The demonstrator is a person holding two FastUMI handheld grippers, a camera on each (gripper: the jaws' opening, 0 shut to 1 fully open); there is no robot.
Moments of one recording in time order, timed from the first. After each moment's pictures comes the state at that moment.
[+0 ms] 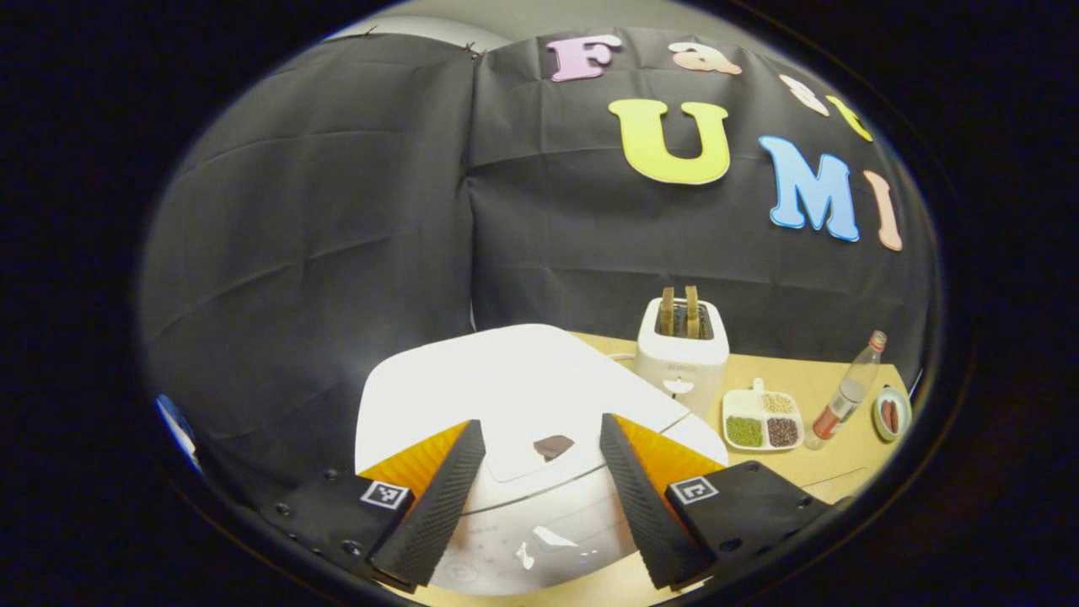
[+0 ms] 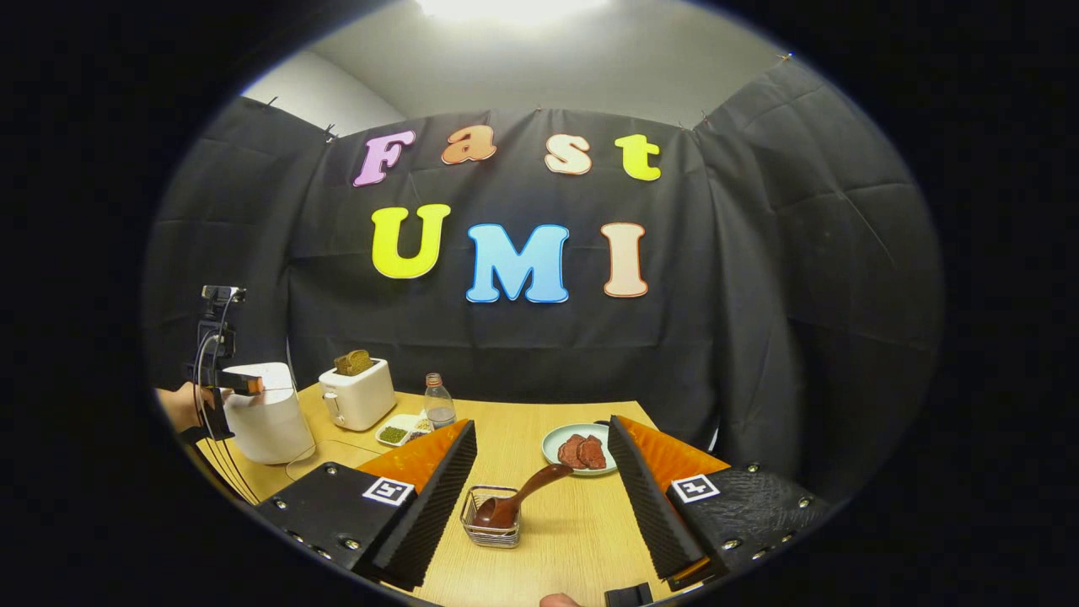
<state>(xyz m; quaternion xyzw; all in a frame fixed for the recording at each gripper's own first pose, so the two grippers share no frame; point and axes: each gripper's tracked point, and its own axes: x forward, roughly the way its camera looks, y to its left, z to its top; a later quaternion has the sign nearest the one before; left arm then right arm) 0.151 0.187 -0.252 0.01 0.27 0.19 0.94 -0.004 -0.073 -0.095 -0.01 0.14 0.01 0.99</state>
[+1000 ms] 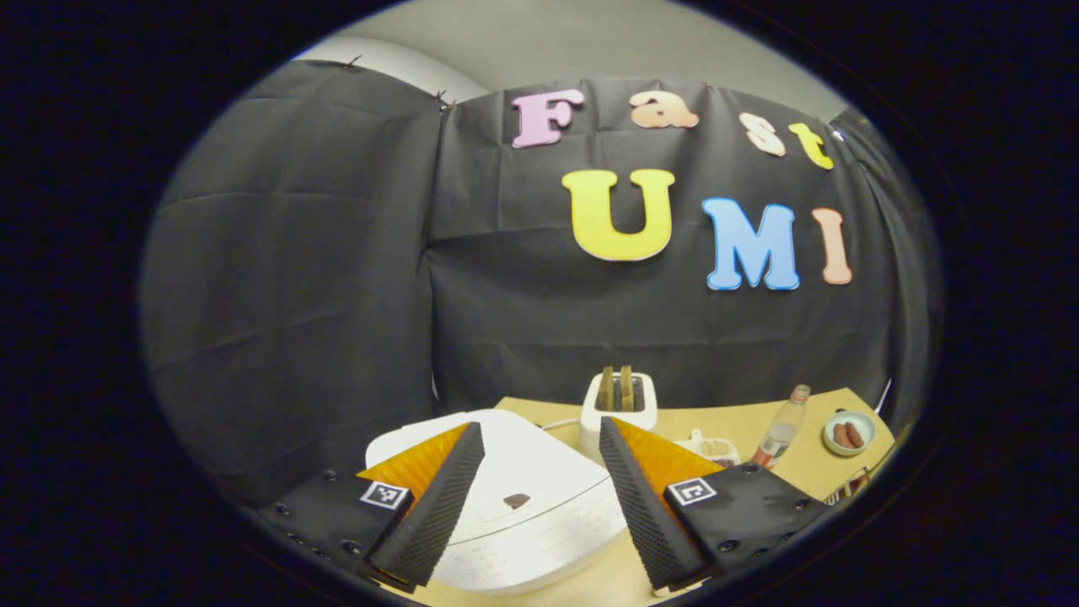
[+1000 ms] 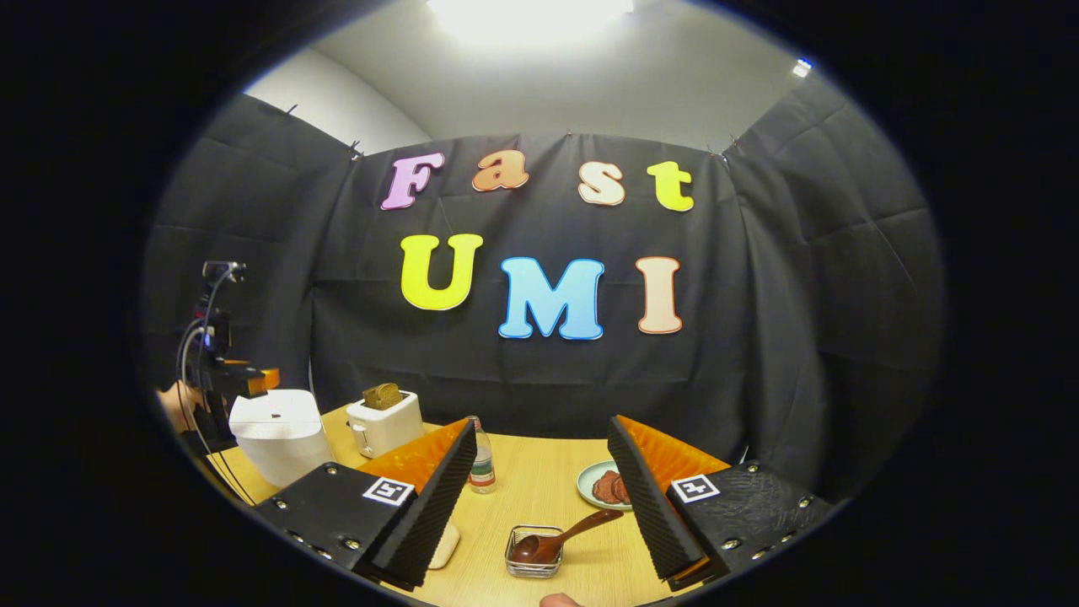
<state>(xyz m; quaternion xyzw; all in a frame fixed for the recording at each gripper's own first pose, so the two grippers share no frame) 0.140 0.136 -0.108 0.02 0.13 0.10 0.99 0.028 -0.016 -0.041 -0.02 0.08 0.05 1.00</state>
